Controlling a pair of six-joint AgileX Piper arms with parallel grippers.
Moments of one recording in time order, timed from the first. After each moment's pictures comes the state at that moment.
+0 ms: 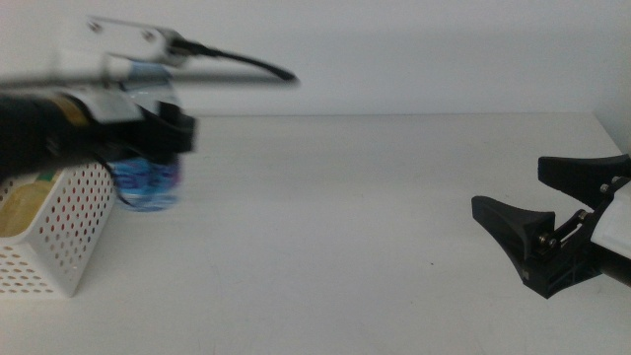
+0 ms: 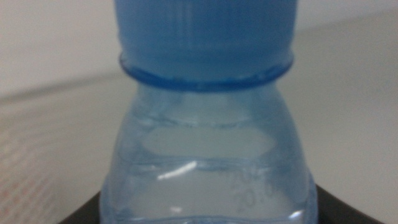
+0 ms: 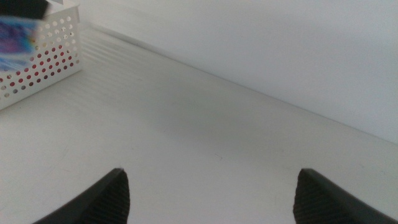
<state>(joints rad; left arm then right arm) -0.28 1.26 -0.89 -0.07 0.21 0.09 0.54 0.86 -0.53 -0.05 0.02 0.00</state>
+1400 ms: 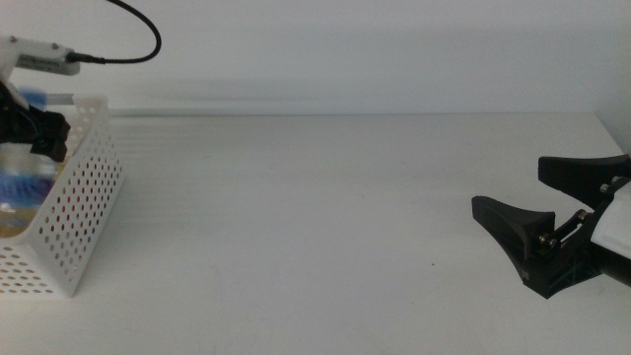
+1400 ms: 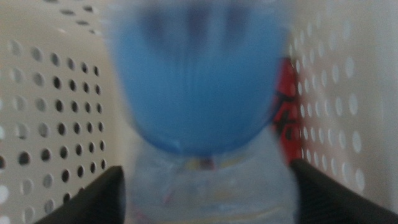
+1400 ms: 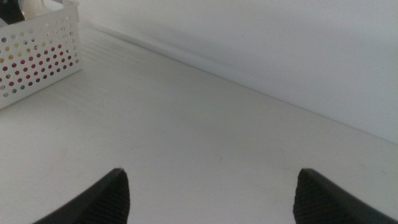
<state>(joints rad) 0.20 1.81 -1.48 0.00 0.82 0.32 0.54 0.86 -0.53 -0.05 0.02 0.00</state>
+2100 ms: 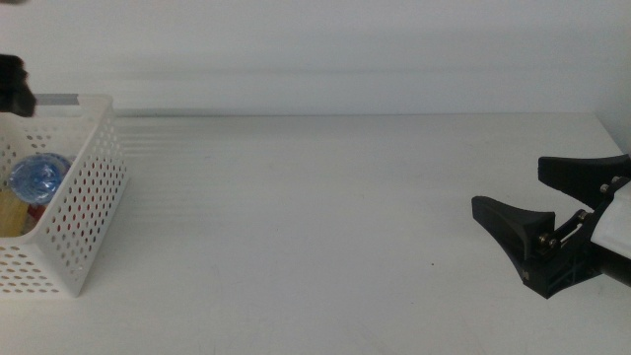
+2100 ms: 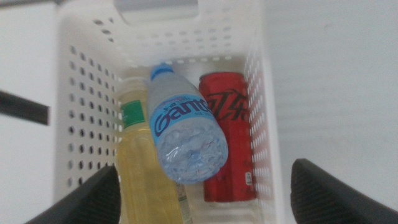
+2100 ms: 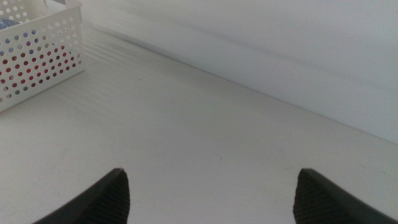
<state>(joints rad) 0.20 1.49 -1.43 -0.08 0.93 0.32 0.54 0.86 -0.53 -0.05 0.02 0.00</state>
